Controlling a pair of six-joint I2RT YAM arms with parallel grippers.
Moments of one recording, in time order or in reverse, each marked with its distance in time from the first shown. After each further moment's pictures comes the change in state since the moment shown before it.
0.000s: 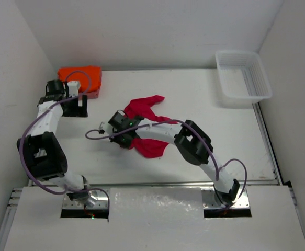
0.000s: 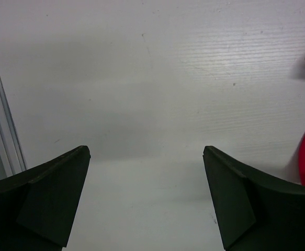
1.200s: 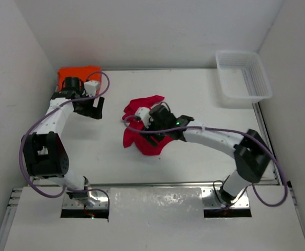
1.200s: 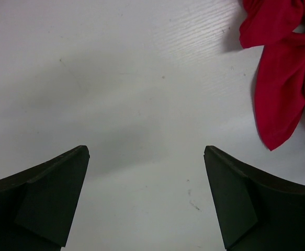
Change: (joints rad) left arm -0.175 0.012 0.060 -0.096 0.080 0.106; right arm -0.201 -0.742 -0.672 0.167 0.042 0.085
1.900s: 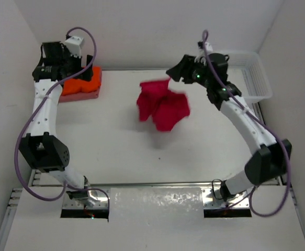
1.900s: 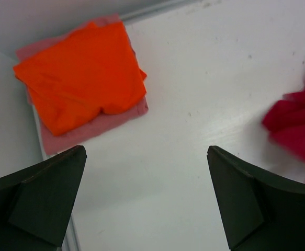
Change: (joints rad) left arm 0.033 0.084 0.533 0.043 -0.005 -0.078; right arm -0.506 -0.081 0.291 0.316 -0.268 0.650
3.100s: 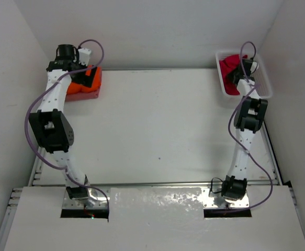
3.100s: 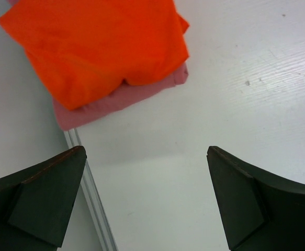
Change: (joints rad) left arm 0.011 0.282 0.117 -0.113 -0.189 0.131; right arm -0.572 1.173 0.872 -0.139 0.334 0.150
